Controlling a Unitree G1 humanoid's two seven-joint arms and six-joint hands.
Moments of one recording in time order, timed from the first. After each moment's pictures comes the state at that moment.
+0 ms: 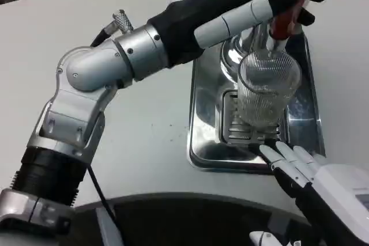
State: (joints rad) left arm -1.04 0.34 -0.14 0.39 -0.12 -0.18 -0.76; right arm 0.40 -0.21 0.01 -1.02 -0.88 0.05 0.57
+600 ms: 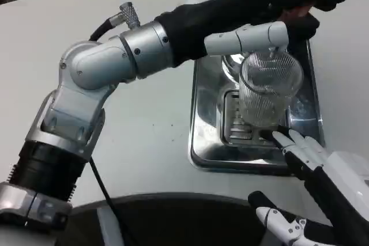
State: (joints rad) left arm -1.06 0.37 -0.18 0.39 -0.02 -0.28 -0.76; right arm 0.32 -0.17 0.03 -0.99 -0.88 0.16 0.57
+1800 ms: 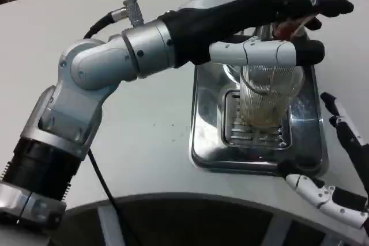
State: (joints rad) left arm -1.06 0.40 -0.22 0.34 0.05 -0.33 -0.75; right arm 0.23 -0.12 -0.09 -0.70 -0.49 0.13 0.21
